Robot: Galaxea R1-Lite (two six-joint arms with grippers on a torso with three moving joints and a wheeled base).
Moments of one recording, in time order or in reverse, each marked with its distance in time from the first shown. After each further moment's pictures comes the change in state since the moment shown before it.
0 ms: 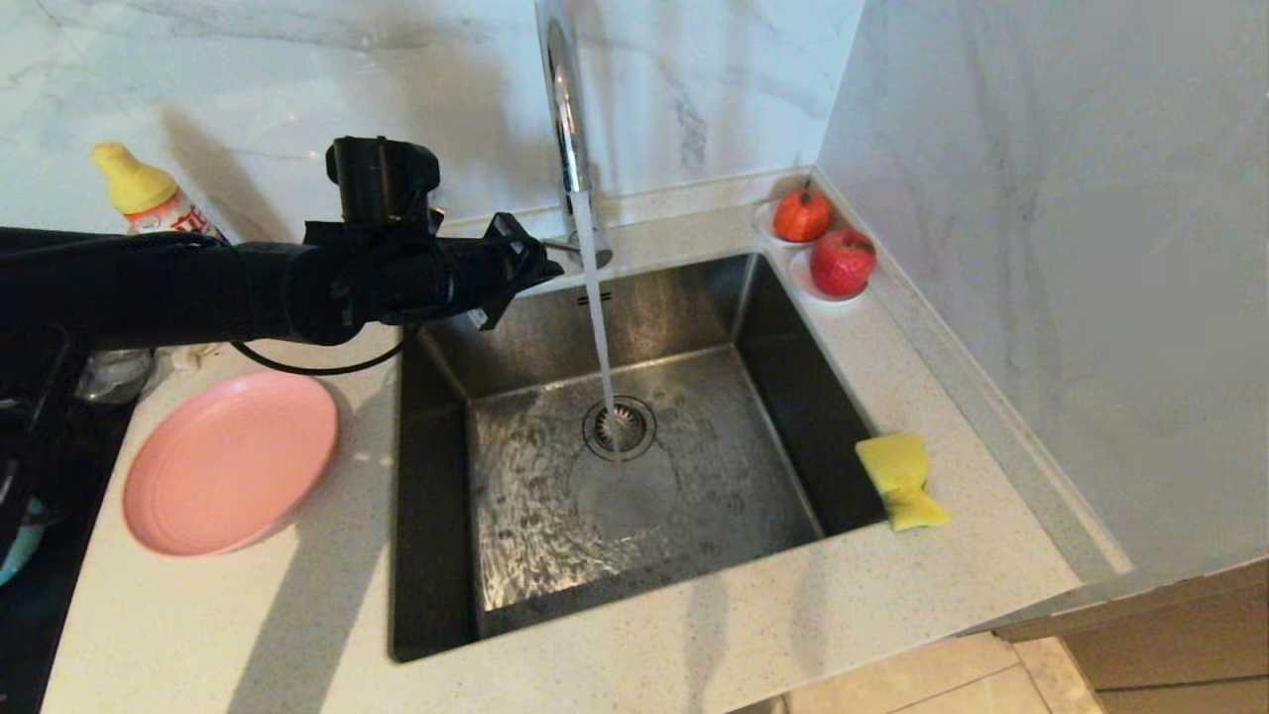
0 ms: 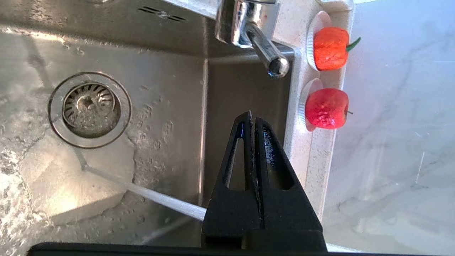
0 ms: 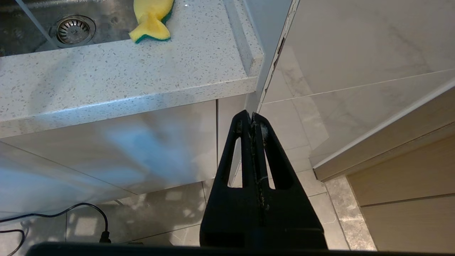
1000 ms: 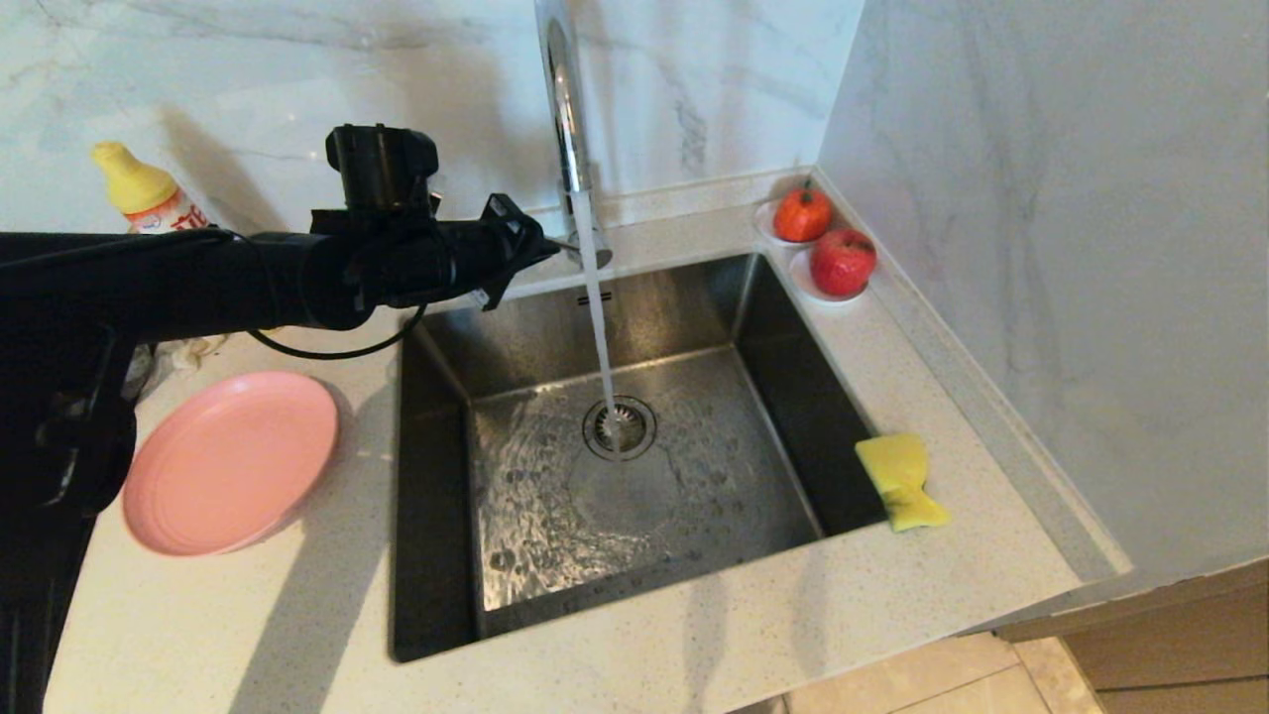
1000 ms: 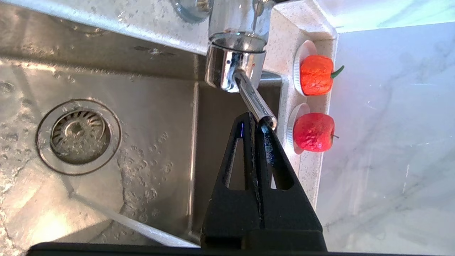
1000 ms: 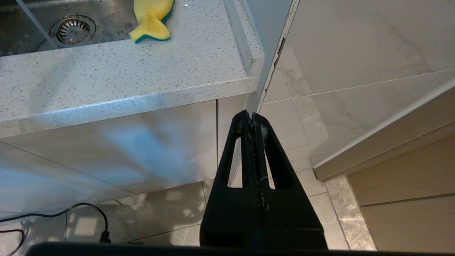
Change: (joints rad) left arm 0.019 0.067 -0.134 0.001 0.001 -0.039; right arm 0.000 0.000 0.000 0.000 0.000 0.000
